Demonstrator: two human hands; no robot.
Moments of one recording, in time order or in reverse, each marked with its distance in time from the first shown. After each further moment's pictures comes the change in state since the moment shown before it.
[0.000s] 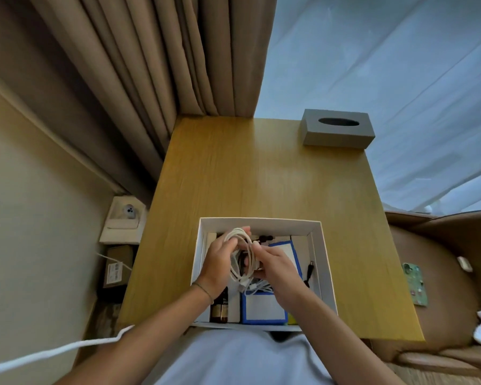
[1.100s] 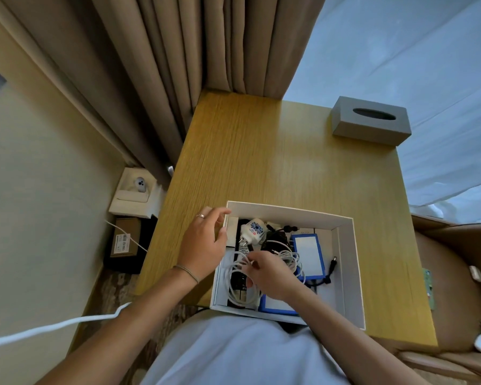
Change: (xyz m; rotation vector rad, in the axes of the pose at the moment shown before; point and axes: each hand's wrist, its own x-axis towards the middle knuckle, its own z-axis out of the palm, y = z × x) left_hand 0.001 -0.007 -0.090 0.875 0.219 0.350; right_hand 0.036 0.043 0.036 -0.987 -0.197 -0.045
